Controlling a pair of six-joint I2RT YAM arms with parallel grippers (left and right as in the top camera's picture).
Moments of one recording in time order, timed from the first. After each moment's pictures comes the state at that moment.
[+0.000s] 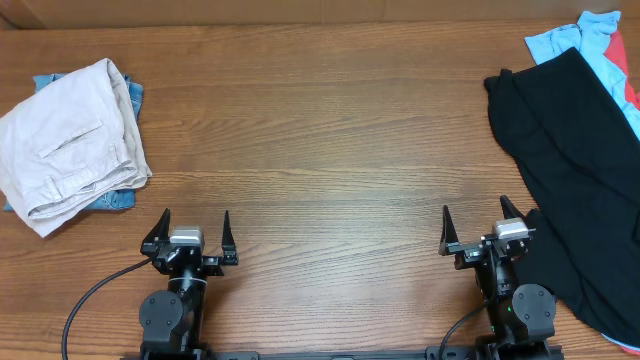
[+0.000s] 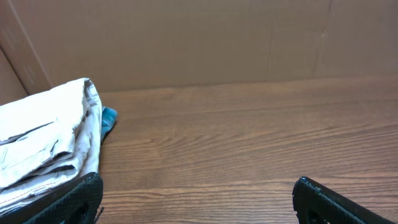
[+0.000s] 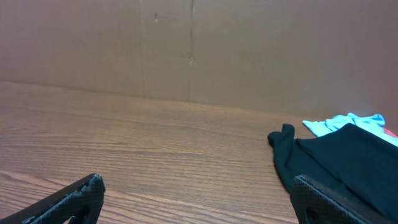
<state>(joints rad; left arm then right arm) -0.06 0.02 0.01 -0.08 -0.03 0.04 0.13 0.01 0.02 -0.04 -0.02 -0.06</state>
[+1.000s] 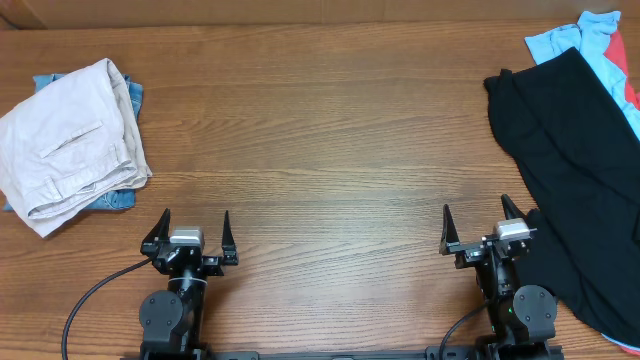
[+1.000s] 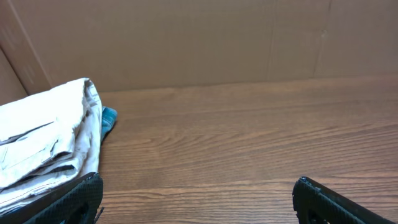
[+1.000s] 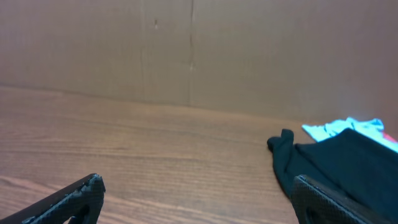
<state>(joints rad) -0.06 0.02 0.01 -0.08 -0.03 0.04 0.13 0.01 0.02 -0.01 -0.02 -0.06</state>
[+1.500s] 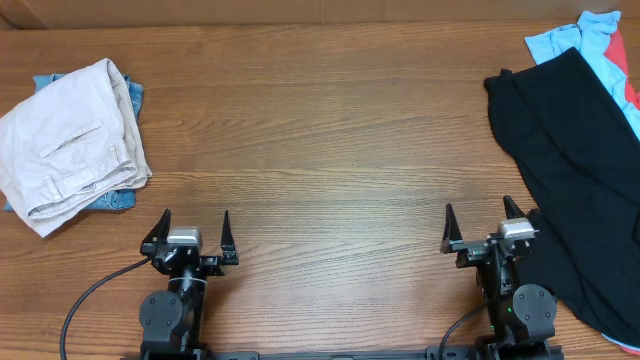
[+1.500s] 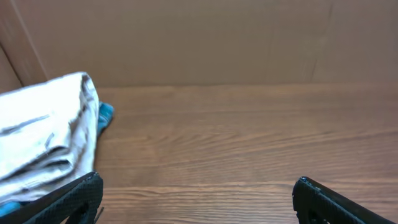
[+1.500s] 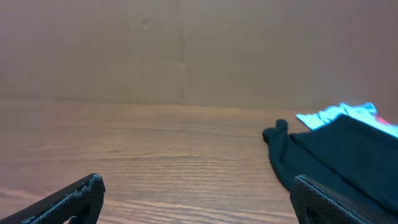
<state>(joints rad) -0.06 0.02 0.01 -0.08 -0.03 -0.02 0.13 0.01 0.02 -0.03 0.03 0.01</state>
